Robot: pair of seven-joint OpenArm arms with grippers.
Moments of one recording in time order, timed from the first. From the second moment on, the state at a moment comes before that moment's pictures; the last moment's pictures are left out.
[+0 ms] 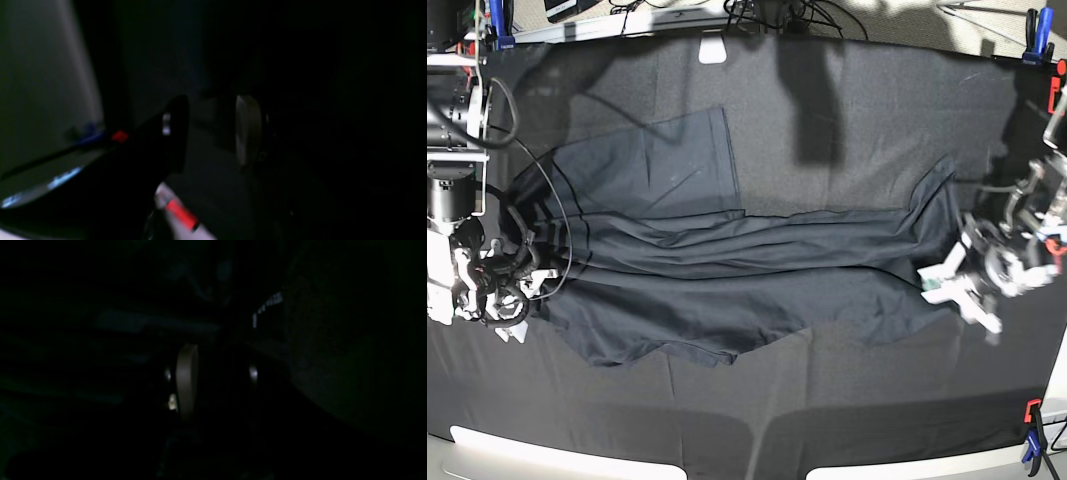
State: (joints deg) left arm -27.0 -38.0 36.5 64.8 25.8 -25.0 8.0; right arm 36.8 30.9 -7.0 41.9 26.3 24.2 -68.4
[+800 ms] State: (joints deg) left arm -29.4 -32.1 36.6 54.6 15.9 -19.7 7.9; right arm 36.8 30.9 -7.0 41.9 26.3 24.2 -68.6
